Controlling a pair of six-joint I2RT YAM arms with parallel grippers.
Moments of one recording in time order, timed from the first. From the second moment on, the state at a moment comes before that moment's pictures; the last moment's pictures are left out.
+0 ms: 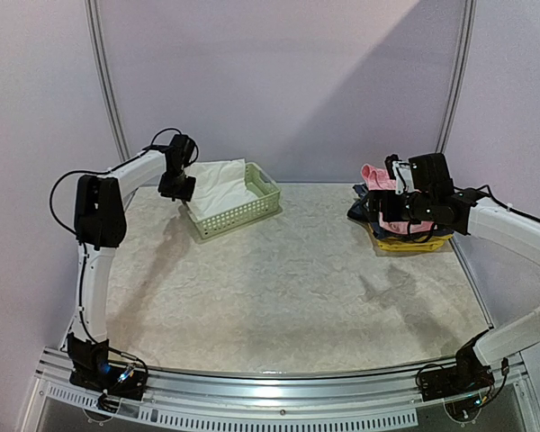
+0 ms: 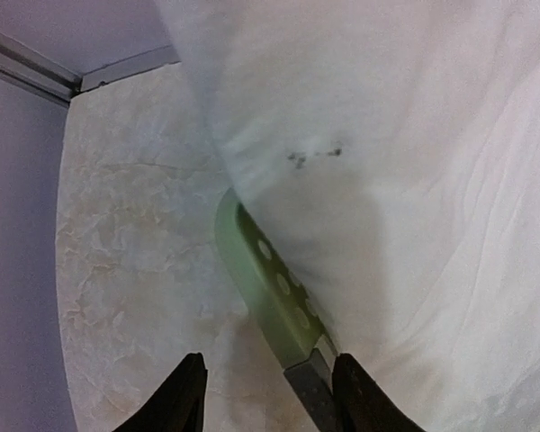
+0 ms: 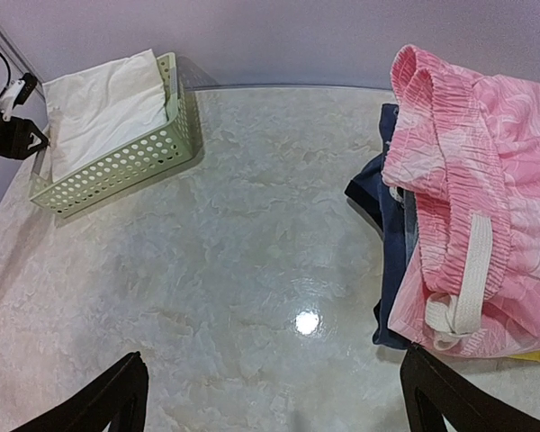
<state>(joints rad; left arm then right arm) -0.24 2.39 2.17 -0.86 -0.36 -0.10 0.44 1.34 1.03 -0.29 0.00 0.29</state>
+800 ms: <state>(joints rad) -0.18 2.54 2.34 -0.61 -0.18 -0.10 0.45 1.34 1.03 -0.29 -0.01 0.30</state>
